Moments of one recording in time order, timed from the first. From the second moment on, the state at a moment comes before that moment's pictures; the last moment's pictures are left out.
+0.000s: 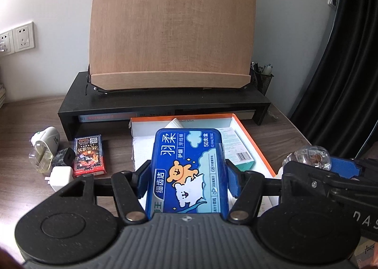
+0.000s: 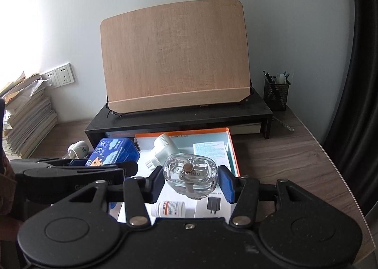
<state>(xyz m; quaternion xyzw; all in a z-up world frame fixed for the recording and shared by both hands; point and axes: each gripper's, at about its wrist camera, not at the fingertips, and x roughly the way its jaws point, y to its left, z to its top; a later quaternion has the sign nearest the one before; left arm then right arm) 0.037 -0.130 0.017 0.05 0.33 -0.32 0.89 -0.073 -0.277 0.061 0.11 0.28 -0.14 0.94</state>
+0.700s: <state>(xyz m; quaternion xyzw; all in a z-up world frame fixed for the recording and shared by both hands) 0.068 -0.144 0.002 0.04 0.35 -0.31 0.88 -0.023 -0.295 0.054 0.10 0.29 -0.13 0.94</state>
